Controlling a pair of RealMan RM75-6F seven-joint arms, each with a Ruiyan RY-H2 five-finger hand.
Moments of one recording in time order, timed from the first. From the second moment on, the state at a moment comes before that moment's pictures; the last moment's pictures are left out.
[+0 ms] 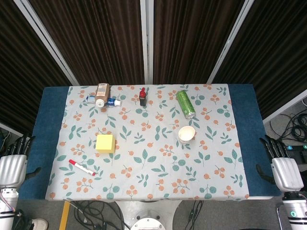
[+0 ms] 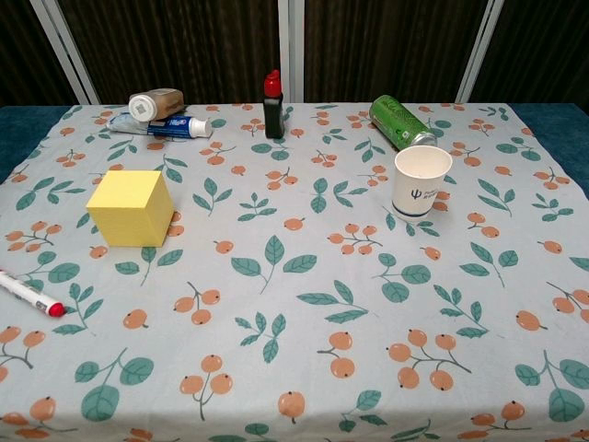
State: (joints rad) left arm -0.08 -1.20 -0.06 -1.60 1.41 1.48 0.23; right arm 0.09 -1.07 0.05 -1.64 -1.53 1.44 0.06
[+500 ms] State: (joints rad) left arm -0.12 -1.20 -0.05 -1.57 1.48 1.45 0.19; right arm 0.08 -1.06 0.05 -1.64 -1.53 1.48 0.06
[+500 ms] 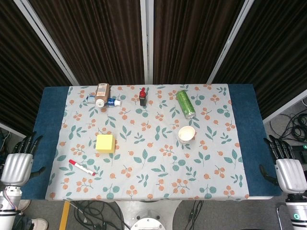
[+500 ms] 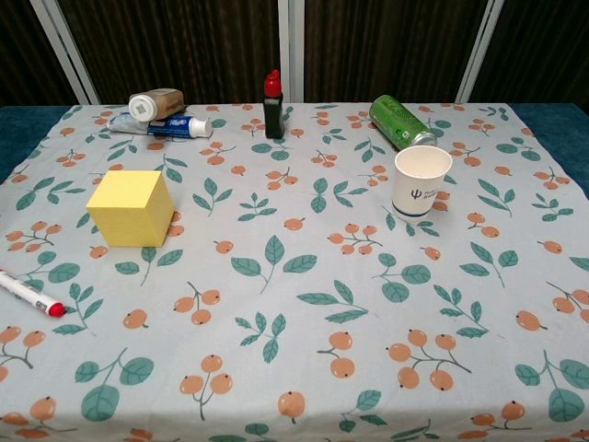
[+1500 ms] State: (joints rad) left arm -0.31 -1.43 0.05 -1.21 1.59 1.16 0.15; right arm 0.07 -1.06 0.05 -1.63 -1.55 1.51 0.08
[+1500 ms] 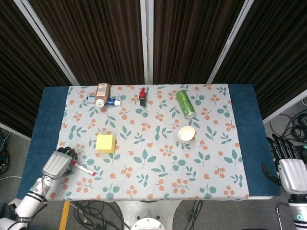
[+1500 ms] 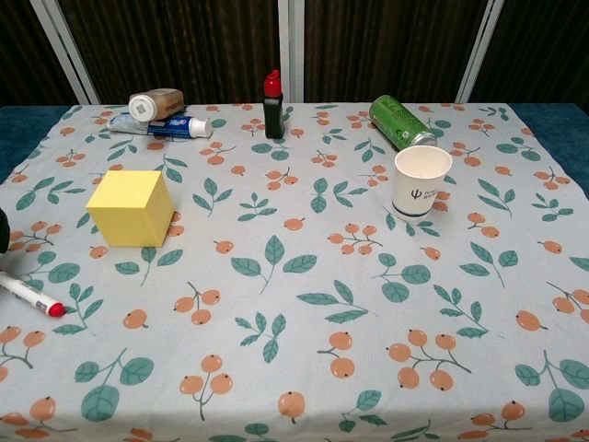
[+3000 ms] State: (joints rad) left arm -0.37 -1.49 0.05 -1.24 1.49 1.08 0.35; right arm 0.06 -1.06 0.05 -1.62 -1.54 1.51 0.09
